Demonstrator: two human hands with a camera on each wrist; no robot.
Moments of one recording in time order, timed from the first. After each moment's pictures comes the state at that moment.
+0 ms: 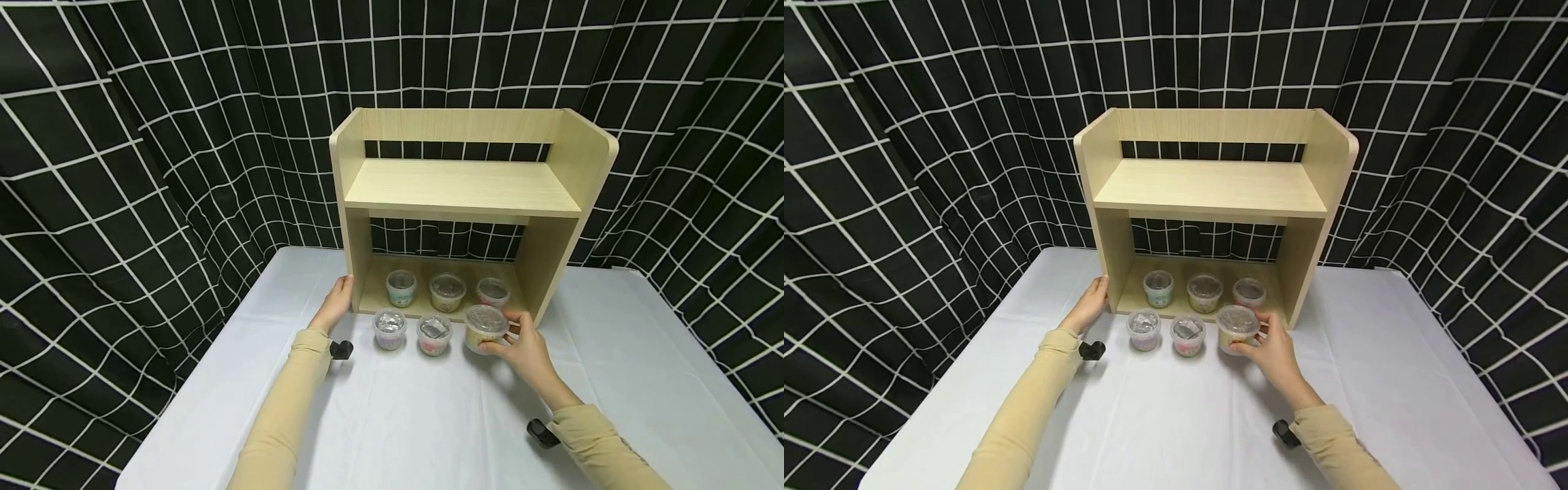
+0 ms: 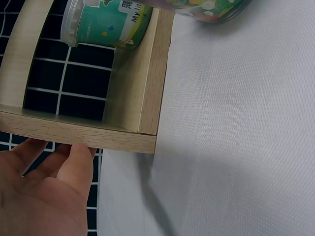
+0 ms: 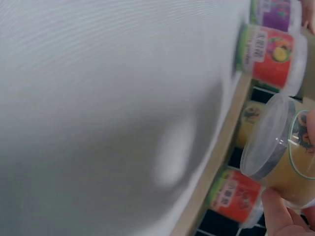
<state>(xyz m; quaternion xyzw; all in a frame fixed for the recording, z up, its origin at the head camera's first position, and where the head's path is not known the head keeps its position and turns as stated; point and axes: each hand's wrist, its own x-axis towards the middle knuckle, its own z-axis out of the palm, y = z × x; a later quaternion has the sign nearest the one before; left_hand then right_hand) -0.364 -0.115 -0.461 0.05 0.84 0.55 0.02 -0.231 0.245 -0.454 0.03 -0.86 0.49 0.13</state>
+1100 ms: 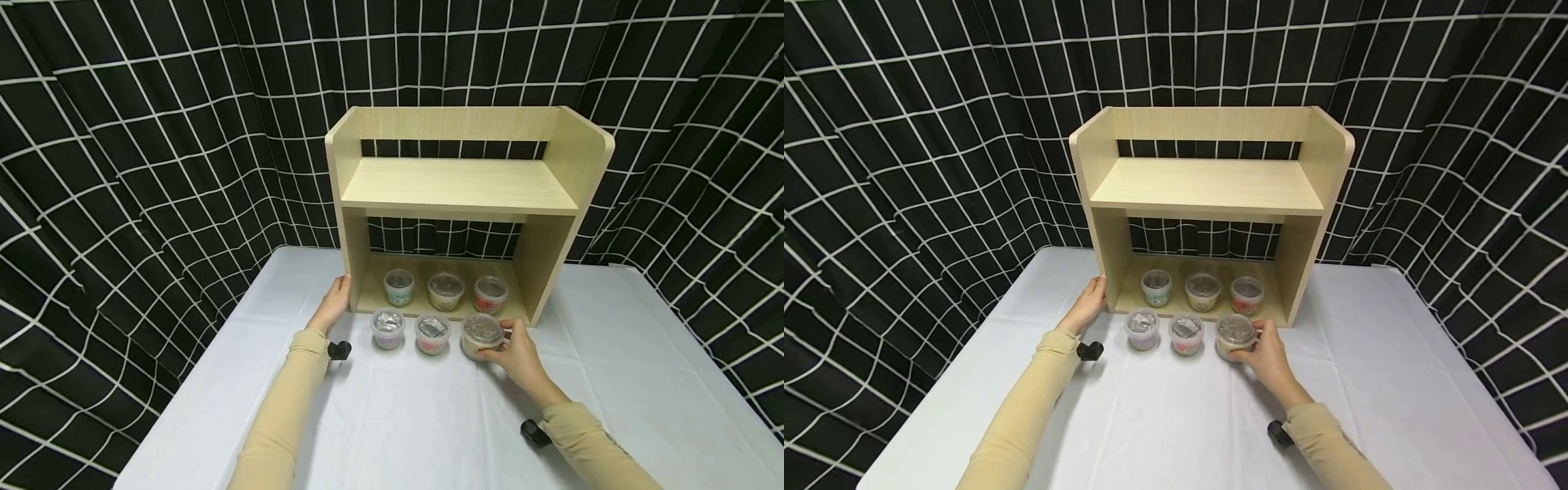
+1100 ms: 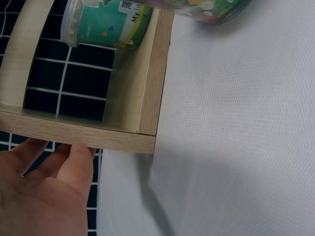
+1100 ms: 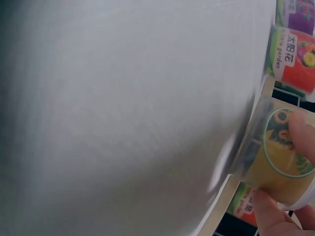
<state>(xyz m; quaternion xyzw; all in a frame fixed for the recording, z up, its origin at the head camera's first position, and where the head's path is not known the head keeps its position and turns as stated) -0.363 -0.115 -0.462 0.05 0.83 0.56 0.02 -0.237 0.243 -0.479 0.02 -0.88 0.46 0.12</state>
